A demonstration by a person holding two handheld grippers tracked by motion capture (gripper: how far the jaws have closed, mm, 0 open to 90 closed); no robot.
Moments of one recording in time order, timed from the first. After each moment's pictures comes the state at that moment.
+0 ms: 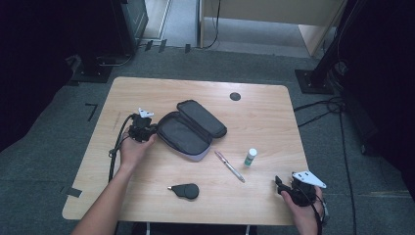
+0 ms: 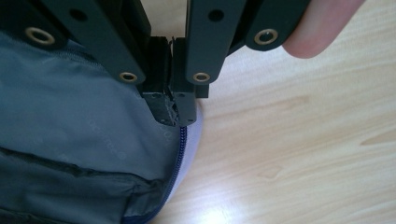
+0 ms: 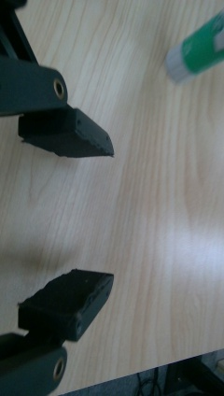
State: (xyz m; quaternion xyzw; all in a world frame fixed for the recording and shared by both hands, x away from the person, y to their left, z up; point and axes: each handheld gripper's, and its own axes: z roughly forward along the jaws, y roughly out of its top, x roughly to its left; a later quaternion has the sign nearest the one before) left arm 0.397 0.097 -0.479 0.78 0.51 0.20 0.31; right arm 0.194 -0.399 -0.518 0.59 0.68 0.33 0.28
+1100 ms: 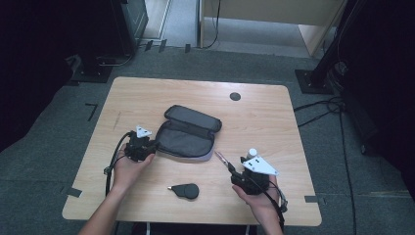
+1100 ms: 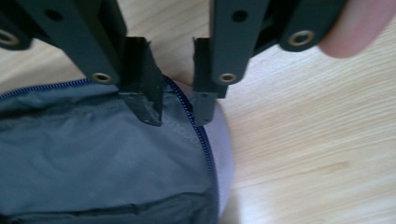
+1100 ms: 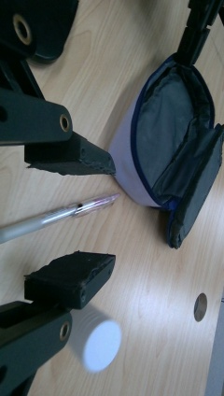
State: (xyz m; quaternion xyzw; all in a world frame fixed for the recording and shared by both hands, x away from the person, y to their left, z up) left arm 0.342 0.103 -0.484 0.81 0.47 0.17 0.31; right arm 0.219 -0.247 -0.450 0.50 0.72 0.41 0.26
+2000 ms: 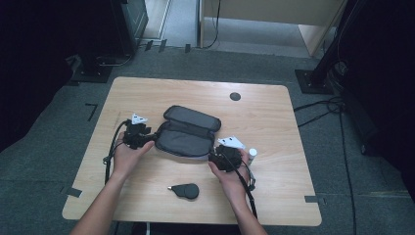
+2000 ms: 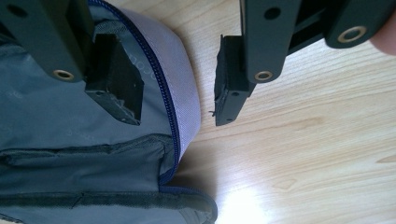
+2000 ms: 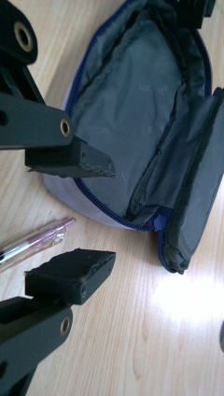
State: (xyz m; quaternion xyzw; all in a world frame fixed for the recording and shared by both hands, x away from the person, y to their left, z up) left arm 0.382 0.112 -0.479 0.77 0.50 0.17 0.35; right arm 0.291 -0.186 -0.472 0.57 0.69 0.37 0.24
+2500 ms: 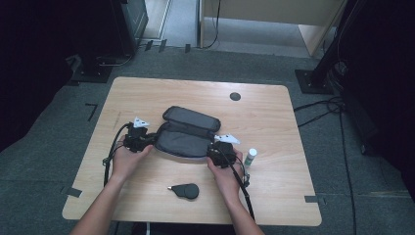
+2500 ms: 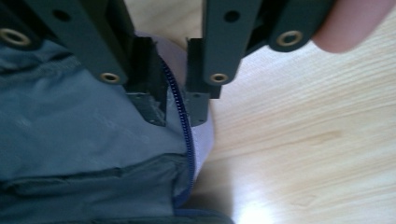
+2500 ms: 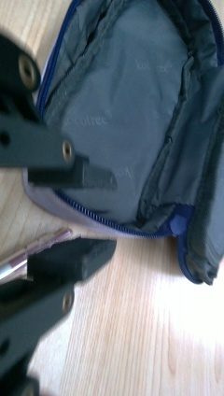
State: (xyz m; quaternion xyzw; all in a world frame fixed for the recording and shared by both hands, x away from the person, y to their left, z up) left arm 0.369 0.111 -0.479 0.80 0.47 0.15 0.34; right arm 0.312 -0.177 -0.492 0.60 0.69 0.35 0.20
